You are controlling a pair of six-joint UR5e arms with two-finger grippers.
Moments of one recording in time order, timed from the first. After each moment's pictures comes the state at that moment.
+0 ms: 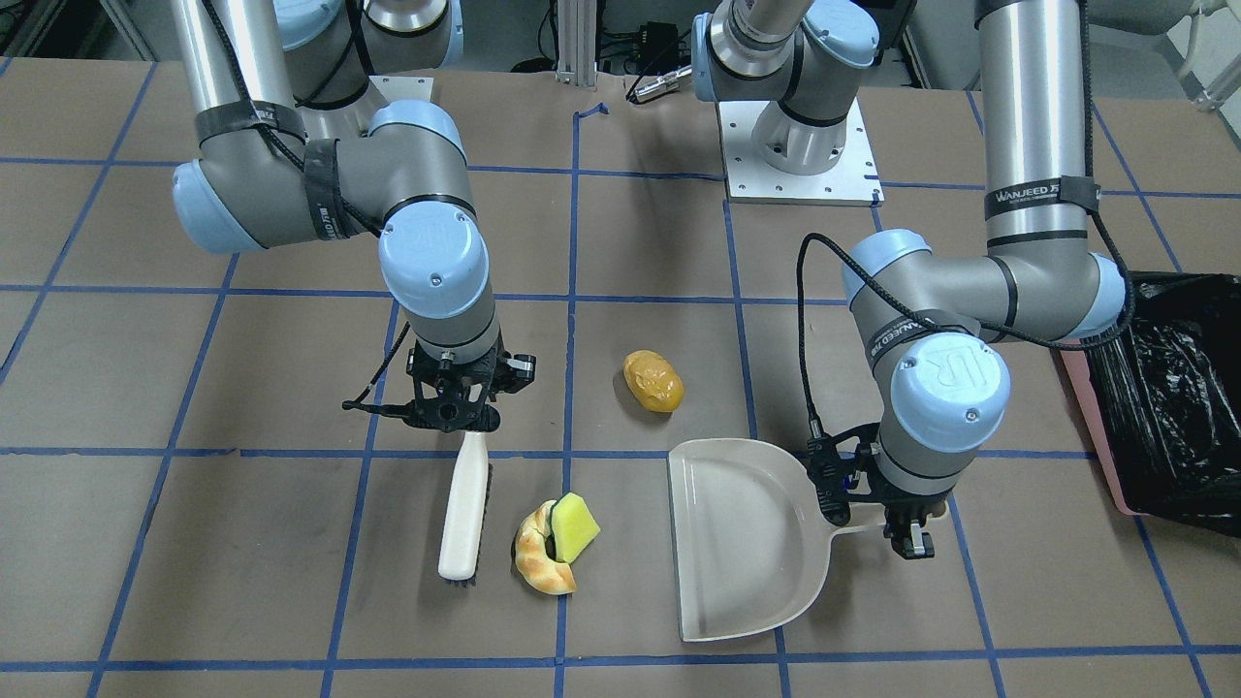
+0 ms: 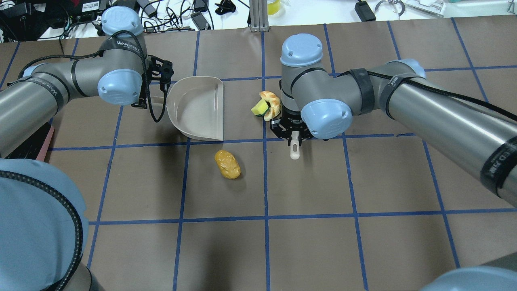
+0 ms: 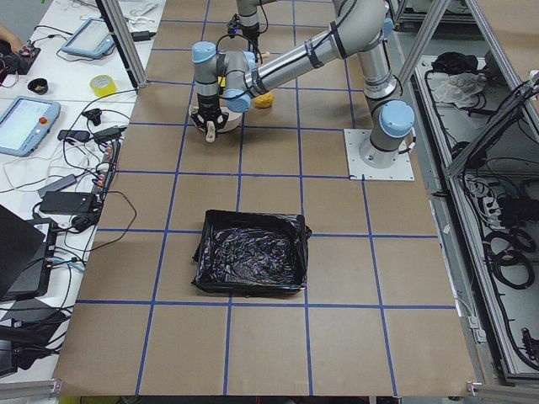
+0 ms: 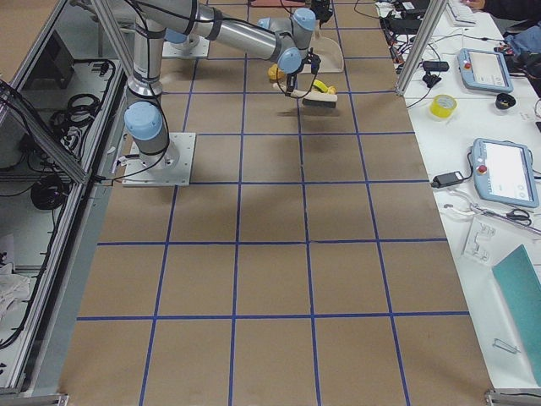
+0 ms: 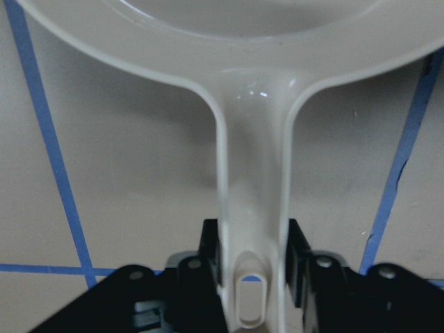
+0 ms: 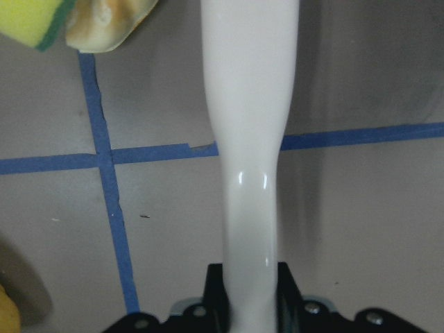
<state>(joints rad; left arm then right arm) -1.50 -2.07 -1.61 -0.98 1.84 1.62 1.86 -1.17 1.72 -2.00 -1.55 0.37</state>
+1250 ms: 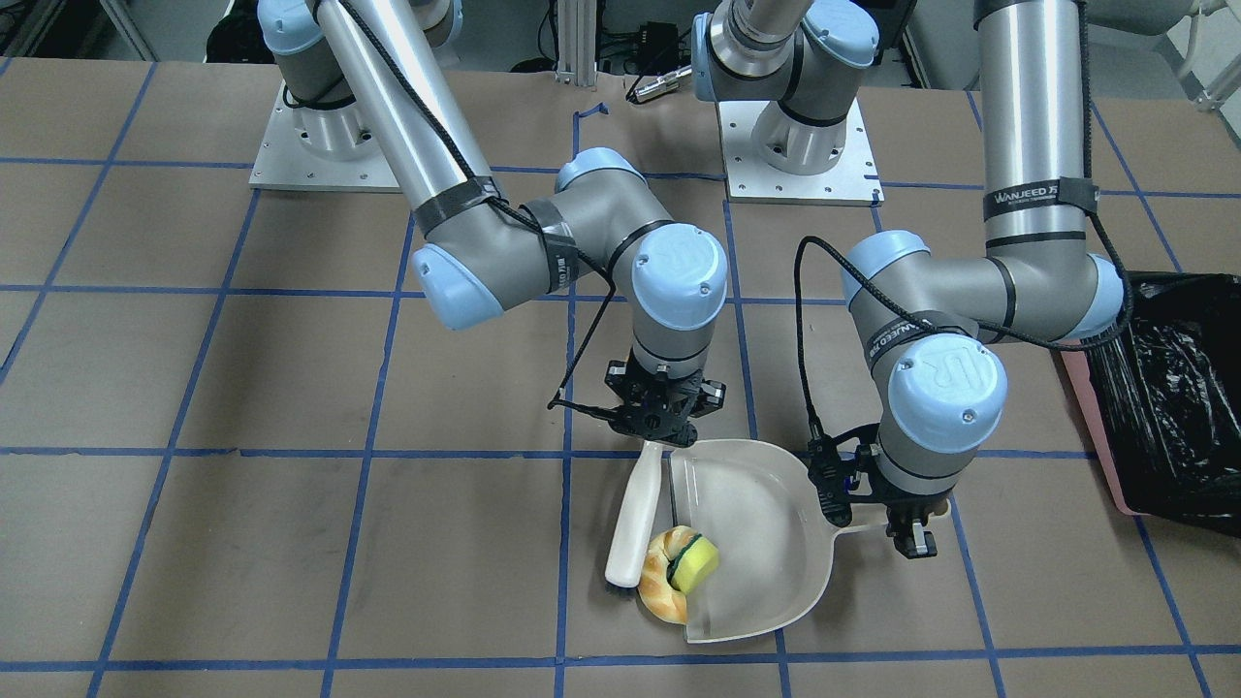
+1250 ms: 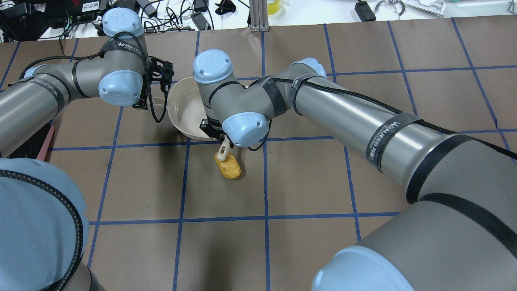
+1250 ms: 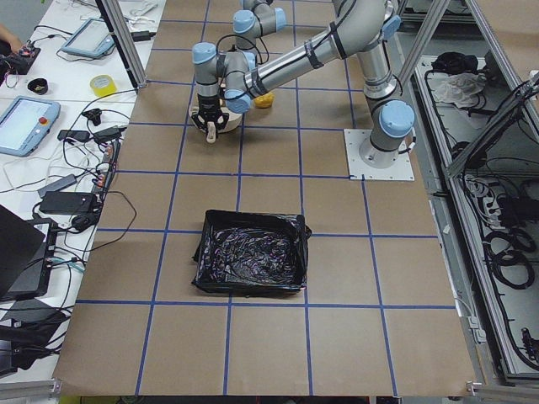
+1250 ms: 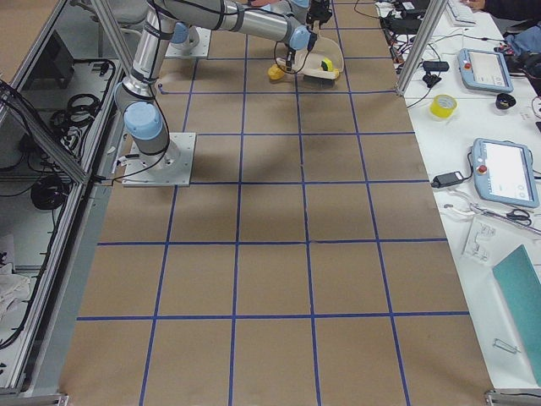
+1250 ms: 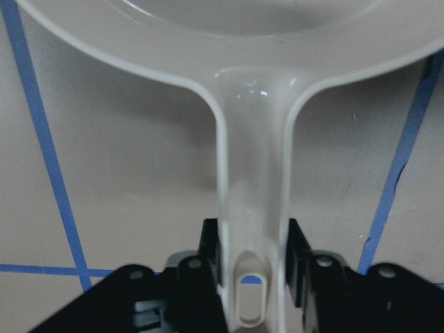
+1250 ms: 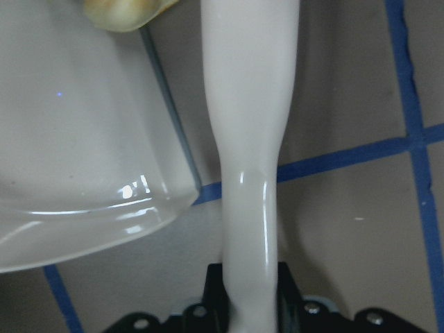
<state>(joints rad) -1.50 -2.07 -1.61 -0.98 1.84 1.60 2.12 -0.93 1.41 -2.05 -1.48 0.82</state>
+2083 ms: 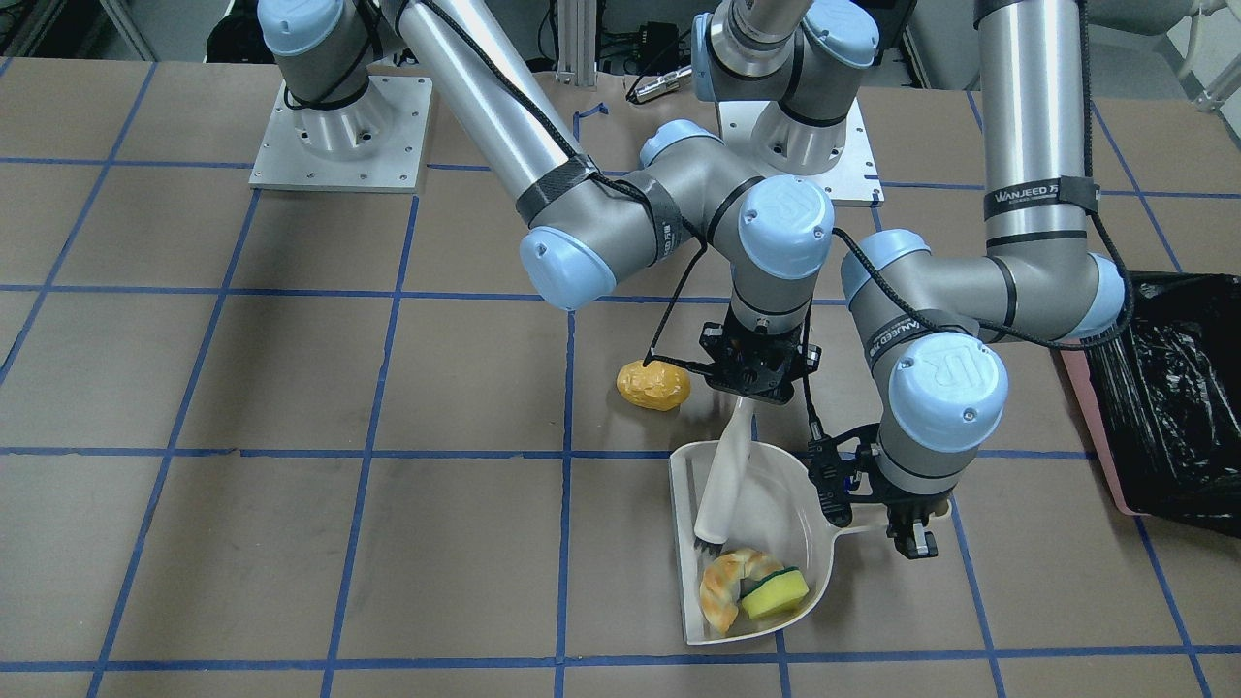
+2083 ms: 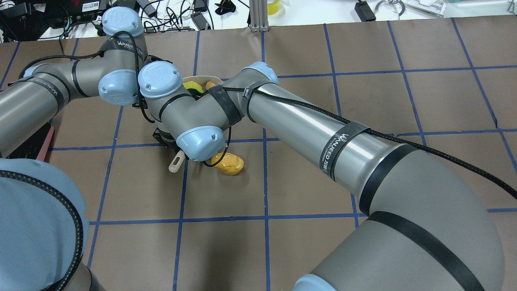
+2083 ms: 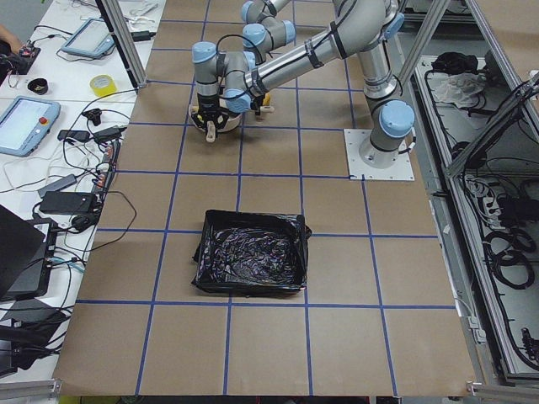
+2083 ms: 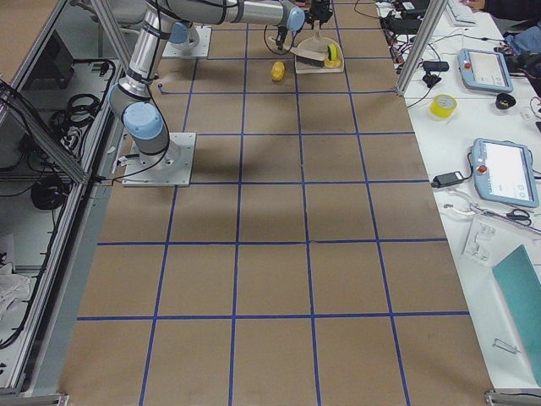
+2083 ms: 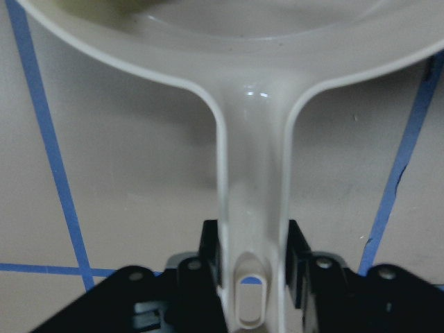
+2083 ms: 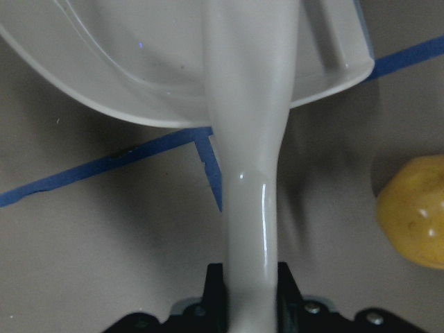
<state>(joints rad) -1.50 -2.07 -1.61 -0.98 1.84 1.60 2.24 -0.88 1.28 -2.01 -1.43 1.01</state>
